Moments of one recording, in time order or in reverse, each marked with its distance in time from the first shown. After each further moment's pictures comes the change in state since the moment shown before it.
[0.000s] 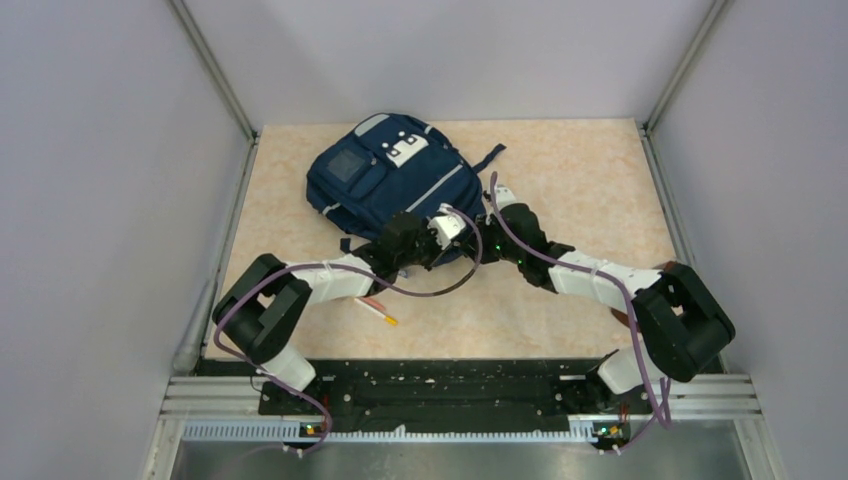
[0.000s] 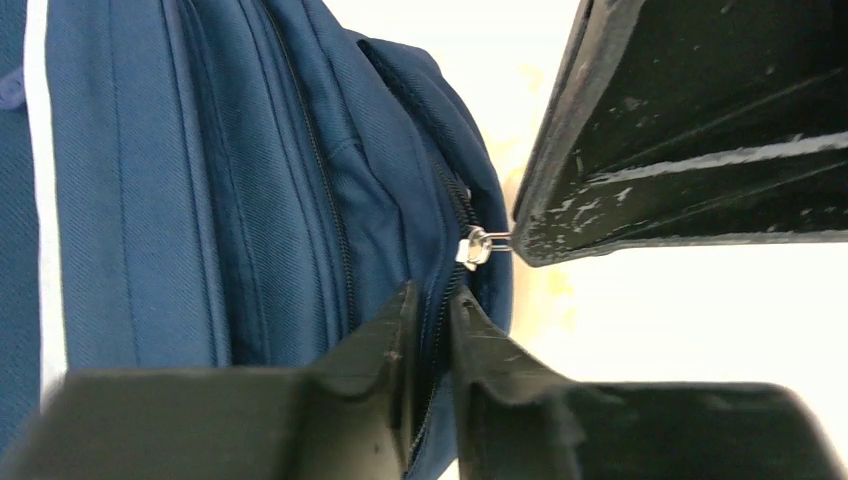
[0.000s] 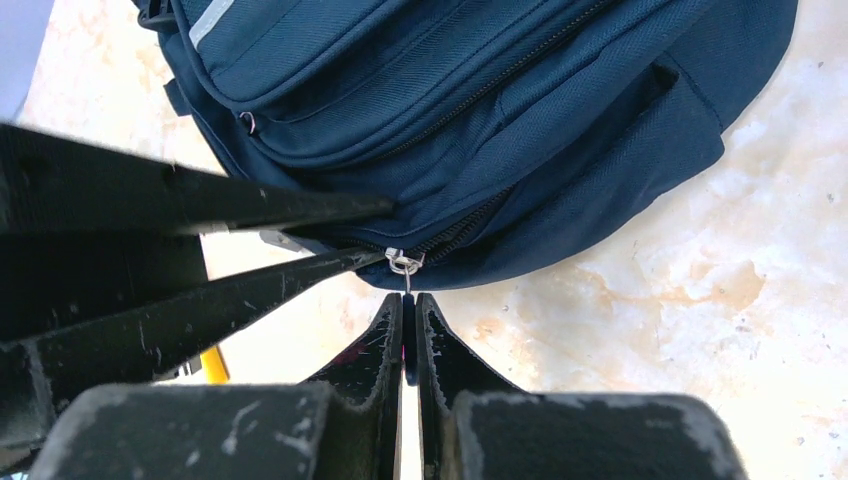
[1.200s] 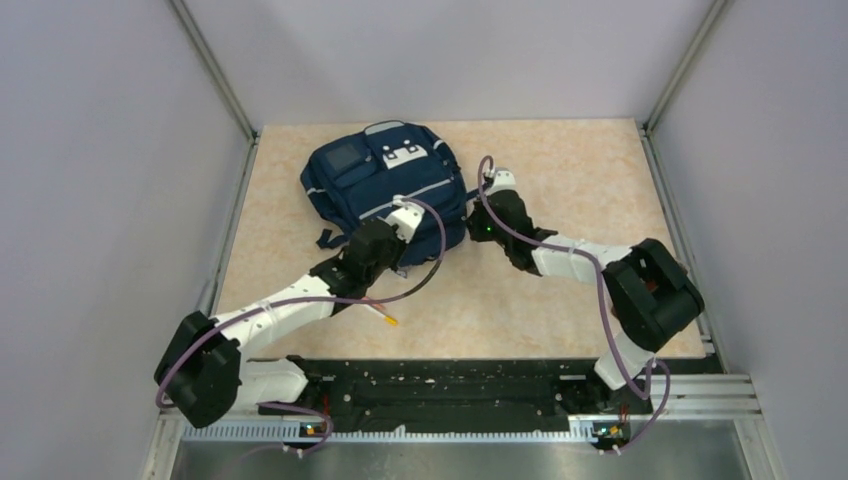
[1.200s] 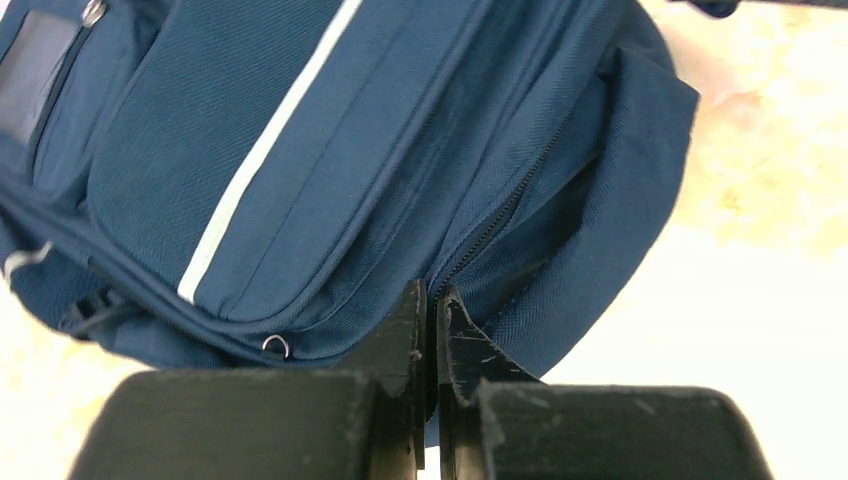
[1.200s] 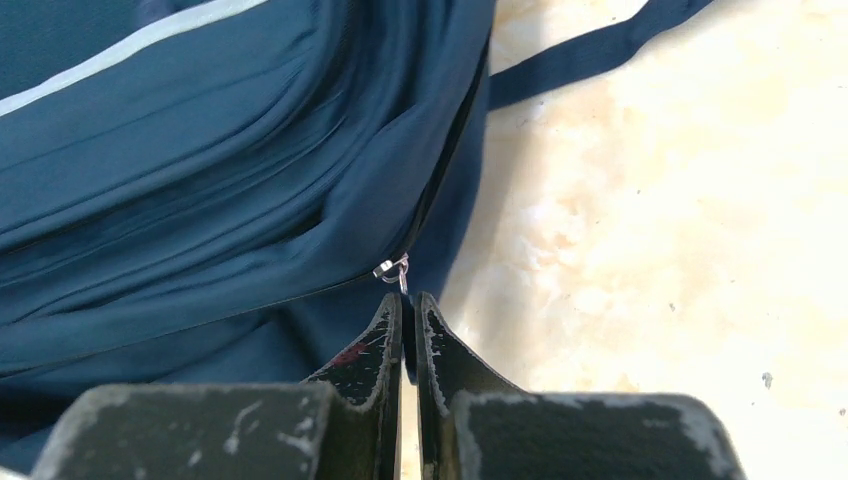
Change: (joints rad) left arm 0.000 -0.377 -0.082 -0.324 -0.431 -0.129; right arm -0.011 0.170 0.121 0.095 0.255 -0.039
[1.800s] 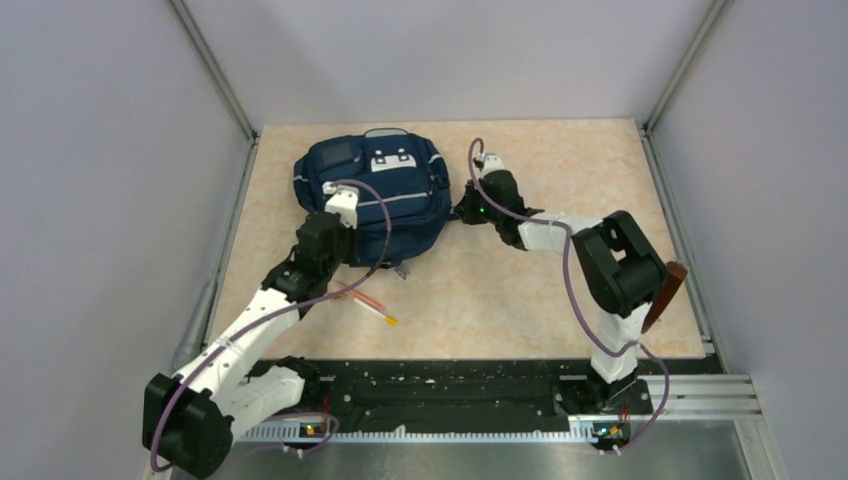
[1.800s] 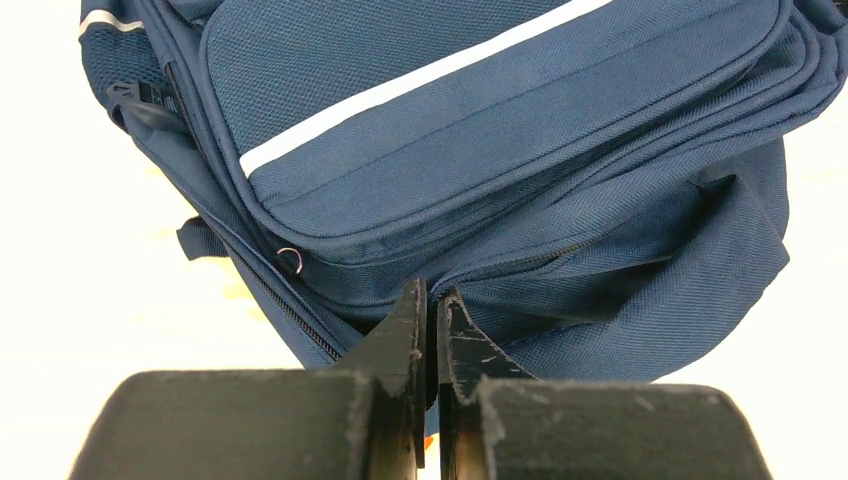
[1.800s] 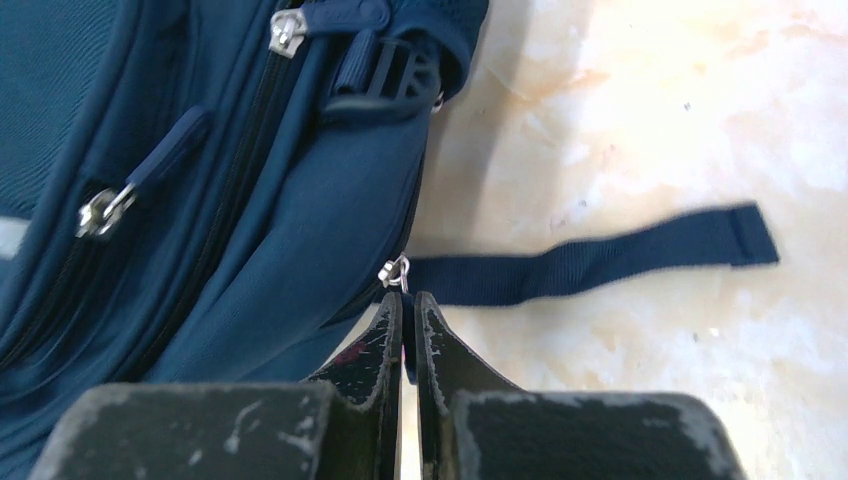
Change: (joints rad) left arm 0.275 -0.246 0.001 -0.261 0.023 -0.190; right arm -0.101 0.239 0.198 0.039 -0.202 -0.027
